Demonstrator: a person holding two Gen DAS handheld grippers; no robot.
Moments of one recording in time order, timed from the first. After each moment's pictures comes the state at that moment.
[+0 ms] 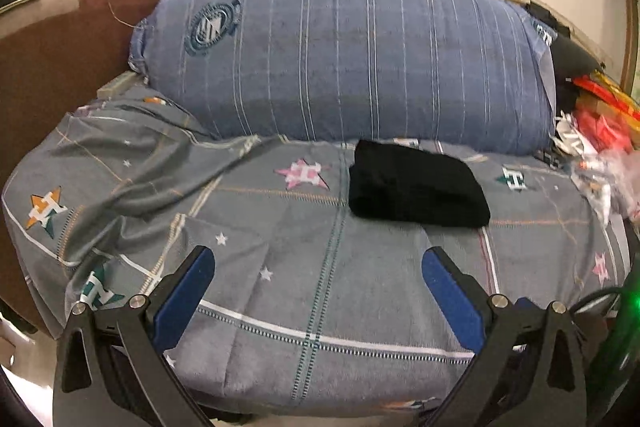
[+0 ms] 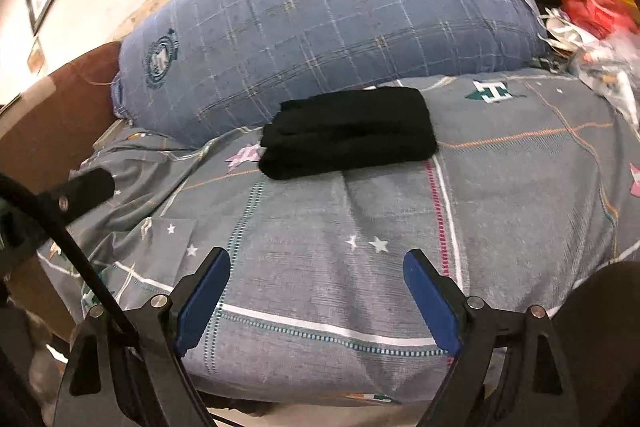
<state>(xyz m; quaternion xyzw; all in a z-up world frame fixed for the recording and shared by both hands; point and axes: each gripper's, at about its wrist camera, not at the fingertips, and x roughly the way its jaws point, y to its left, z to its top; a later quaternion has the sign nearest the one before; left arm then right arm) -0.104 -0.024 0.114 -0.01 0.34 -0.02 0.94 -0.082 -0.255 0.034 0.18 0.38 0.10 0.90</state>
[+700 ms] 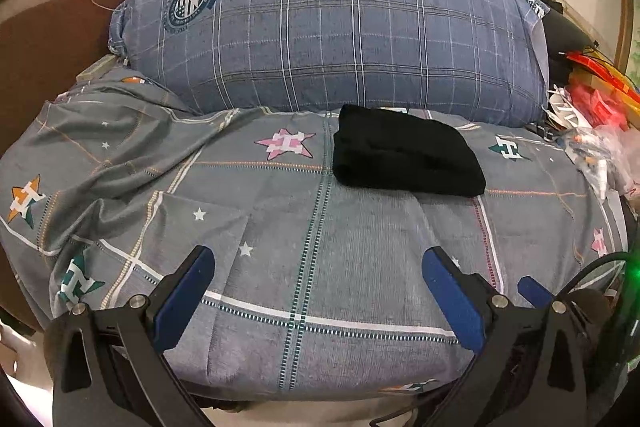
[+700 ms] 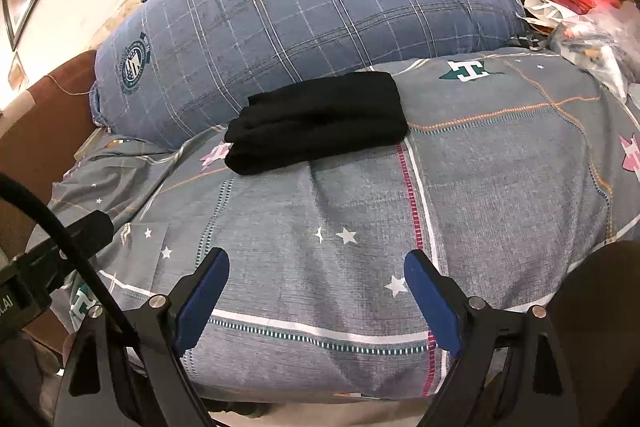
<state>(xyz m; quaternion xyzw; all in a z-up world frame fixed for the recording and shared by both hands) -0.097 -0.032 0.090 0.00 0.37 -0.04 0.93 -0.076 -0.271 0.015 0.19 0.40 0.07 0.90</state>
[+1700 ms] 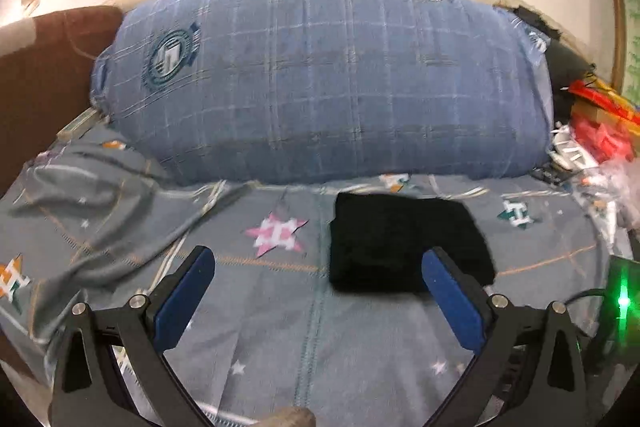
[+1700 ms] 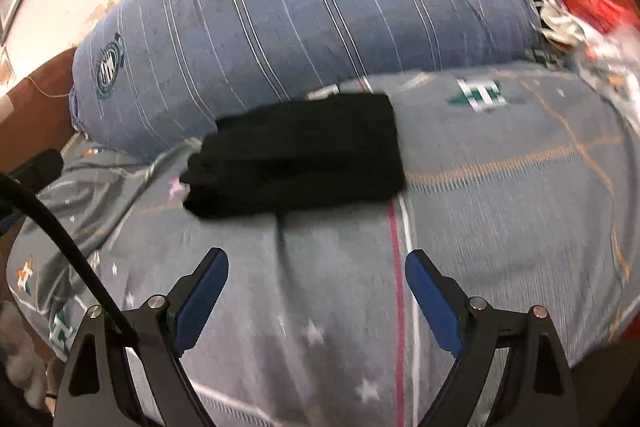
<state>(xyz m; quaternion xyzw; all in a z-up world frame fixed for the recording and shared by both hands) -0.010 -0.046 0.127 0.01 0.30 -0.07 0.95 0.014 -0.288 0.010 0.17 0.40 0.06 0.90</state>
